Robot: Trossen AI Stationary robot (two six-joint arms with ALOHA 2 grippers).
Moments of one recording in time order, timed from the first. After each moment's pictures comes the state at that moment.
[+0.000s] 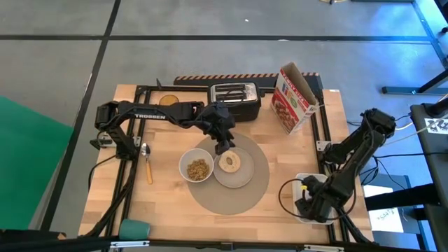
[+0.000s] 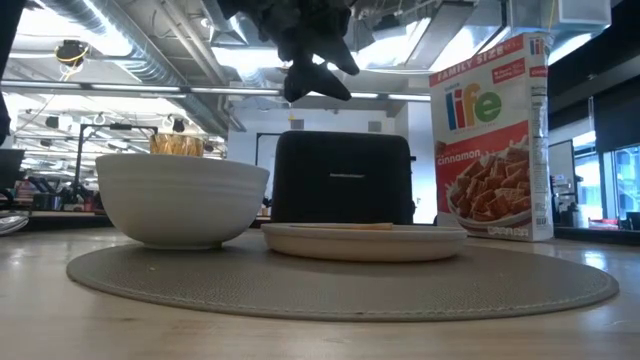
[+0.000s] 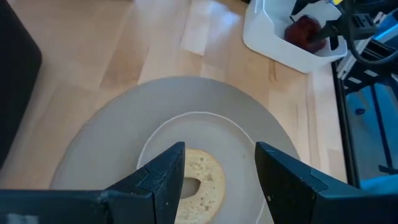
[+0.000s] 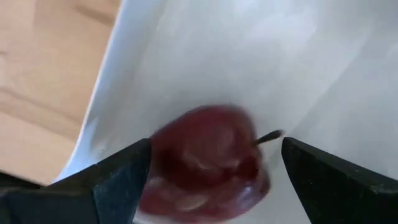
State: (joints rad) left arm 0.14 1.70 1.41 -0.47 0.24 -0.28; right arm 1.01 1.36 0.82 -0.89 -0.12 2.12
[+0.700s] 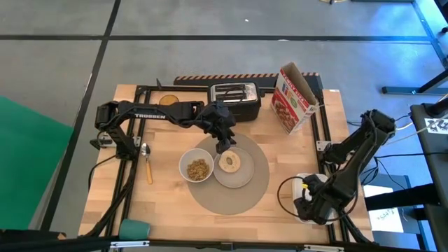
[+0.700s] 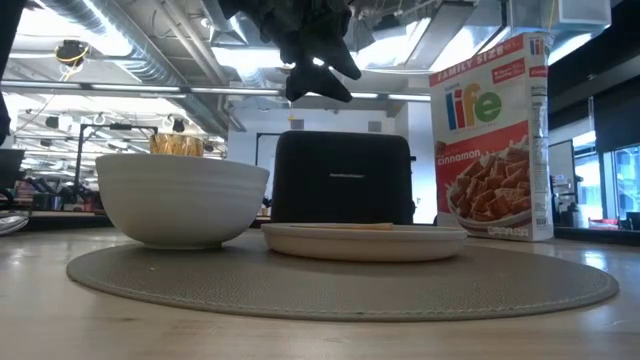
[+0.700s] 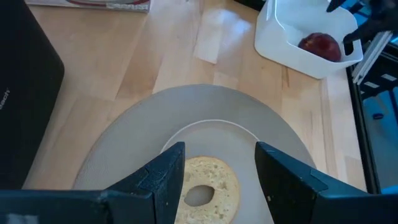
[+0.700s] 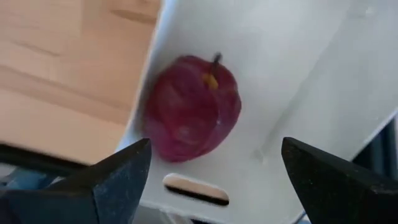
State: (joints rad) left arm 0.14 1.70 1.40 -0.46 0.19 -0.25; right arm 0.97 1.39 1.01 -1.06 -0.14 2.19
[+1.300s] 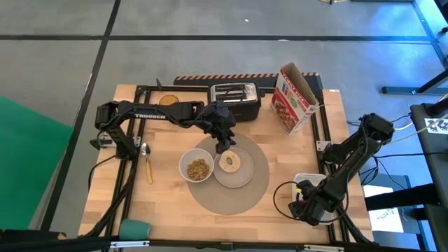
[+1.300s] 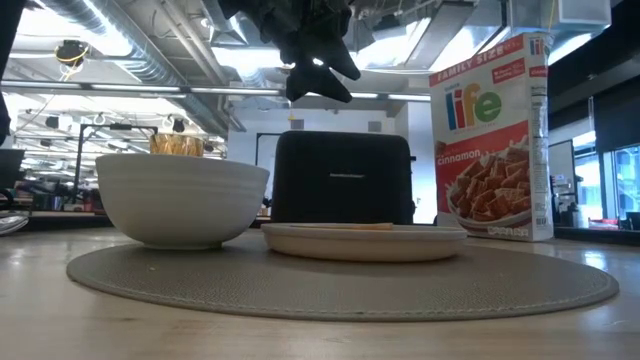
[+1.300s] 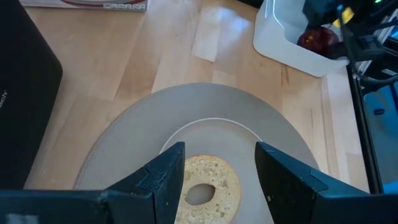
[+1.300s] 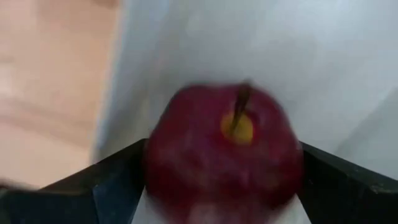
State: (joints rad) left arm 0.14 1.70 1.40 -0.46 0.19 -0.23; right arm 0.97 1.46 0.79 -0.70 -0.13 2.20
